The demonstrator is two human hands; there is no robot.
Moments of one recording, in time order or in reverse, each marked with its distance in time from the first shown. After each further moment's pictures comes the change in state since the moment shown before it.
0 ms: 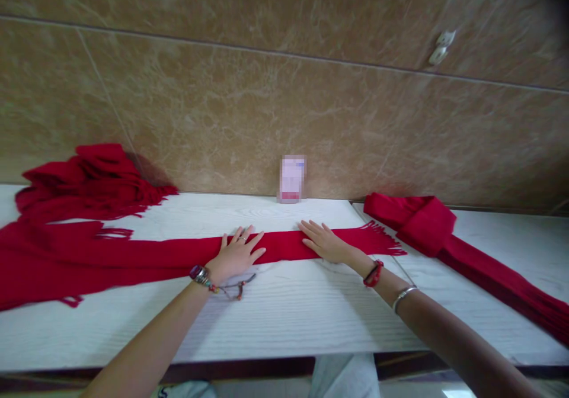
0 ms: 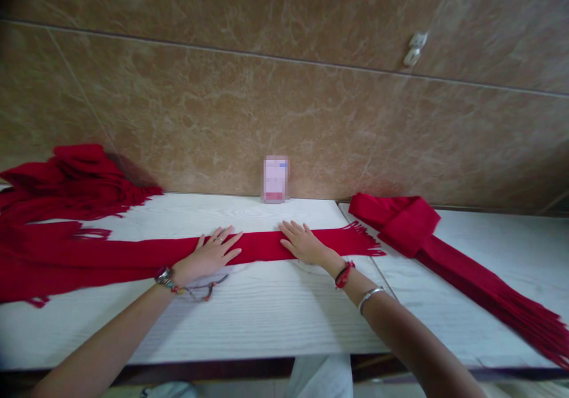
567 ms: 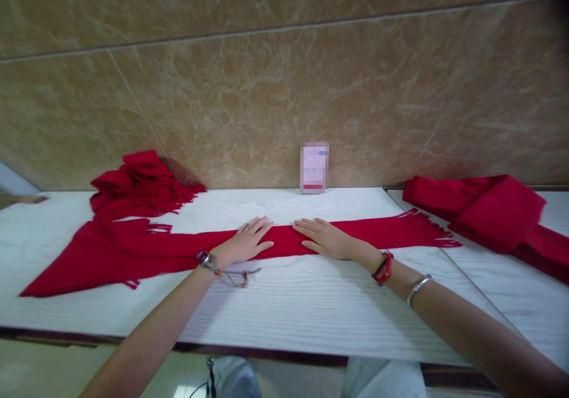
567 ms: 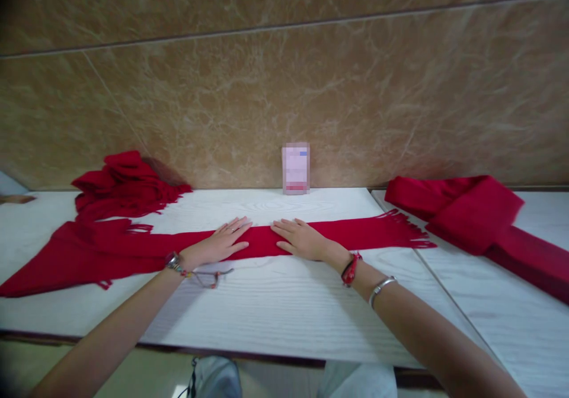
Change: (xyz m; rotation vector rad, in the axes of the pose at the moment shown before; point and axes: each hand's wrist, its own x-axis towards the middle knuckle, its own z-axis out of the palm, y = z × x) left_hand -0.009 -0.043 -0.014 0.012 -0.100 0.114; right_hand 0.035 -0.048 0.001 0.226 0.043 -0.242
